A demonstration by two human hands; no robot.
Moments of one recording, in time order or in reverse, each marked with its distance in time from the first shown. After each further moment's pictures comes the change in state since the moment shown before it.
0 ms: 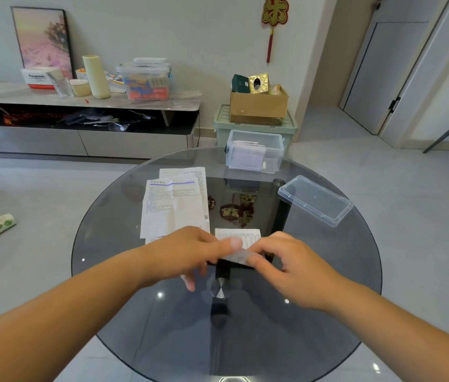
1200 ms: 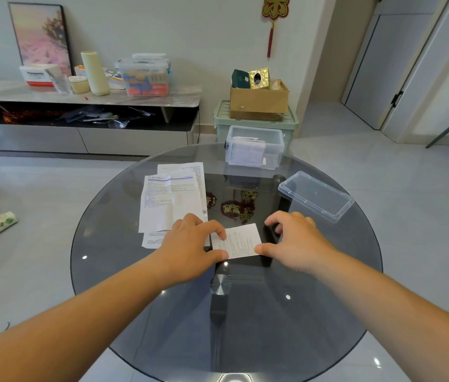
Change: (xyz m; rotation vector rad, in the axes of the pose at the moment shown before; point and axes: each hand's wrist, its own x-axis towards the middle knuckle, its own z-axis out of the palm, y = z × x) left_hand 0.028 -0.025 0.017 0.581 0.339 0.082; right_hand 0.031 0.003 -0.011 -0.092 0.026 0.493
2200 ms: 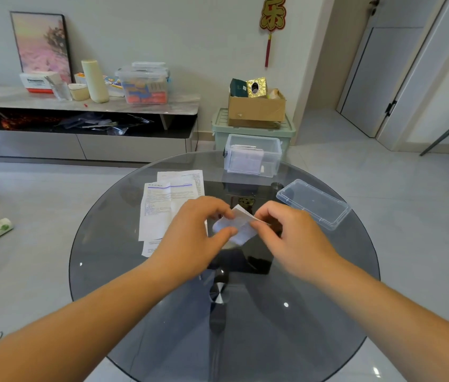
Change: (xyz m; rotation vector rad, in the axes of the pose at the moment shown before) left_hand -0.003 0.023 -0.021 -0.306 0.410 0.242; right_hand -0.008 -0.010 -0.012 0.217 0.255 -0.463
